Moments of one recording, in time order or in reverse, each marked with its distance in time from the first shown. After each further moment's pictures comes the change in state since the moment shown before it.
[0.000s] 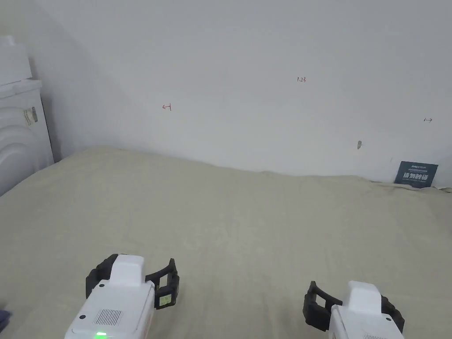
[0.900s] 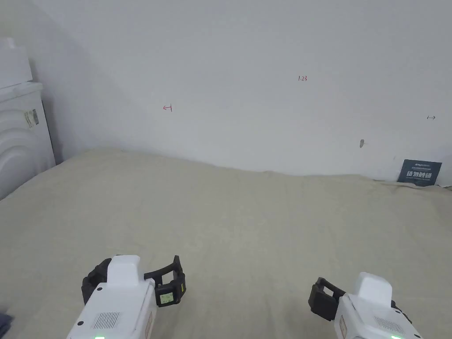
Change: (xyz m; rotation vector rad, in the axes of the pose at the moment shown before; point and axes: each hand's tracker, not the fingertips) left arm 0.001 0.006 -0.004 0.051 0.011 0.125; right arm 0.001 0.023 -0.009 -0.152 -0.035 -0.159
